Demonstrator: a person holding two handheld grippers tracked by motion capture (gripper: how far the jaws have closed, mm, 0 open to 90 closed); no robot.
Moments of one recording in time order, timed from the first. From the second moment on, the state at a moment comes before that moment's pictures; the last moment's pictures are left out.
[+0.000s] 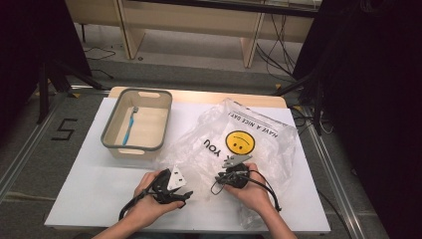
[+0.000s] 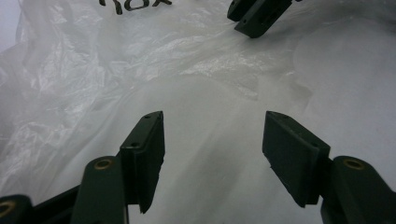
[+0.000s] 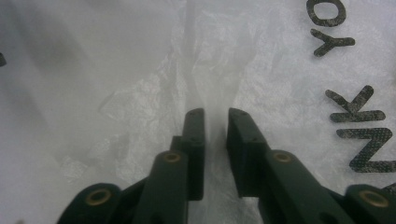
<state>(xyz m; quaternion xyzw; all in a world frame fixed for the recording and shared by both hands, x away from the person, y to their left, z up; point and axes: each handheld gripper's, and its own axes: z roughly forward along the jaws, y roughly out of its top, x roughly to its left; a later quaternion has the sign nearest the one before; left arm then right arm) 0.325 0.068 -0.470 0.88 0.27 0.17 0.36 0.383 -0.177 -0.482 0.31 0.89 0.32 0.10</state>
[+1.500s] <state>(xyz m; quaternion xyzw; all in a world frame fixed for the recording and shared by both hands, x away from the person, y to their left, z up) 0.344 0.008 -0.488 0.90 0.21 0.14 0.35 0.385 -0.194 -0.393 0.35 0.80 0.44 0.21</state>
